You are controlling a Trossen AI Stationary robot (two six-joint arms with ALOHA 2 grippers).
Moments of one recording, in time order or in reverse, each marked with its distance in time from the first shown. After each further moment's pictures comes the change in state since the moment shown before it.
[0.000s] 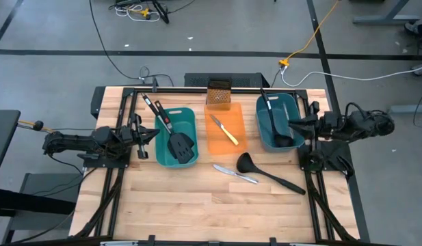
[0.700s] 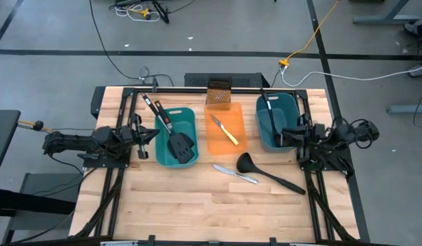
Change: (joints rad) left arm 0.000 0.000 0.000 -0.007 -0.004 0.000; right arm 0.000 -0.285 -0.459 0.378 0.028 -0.079
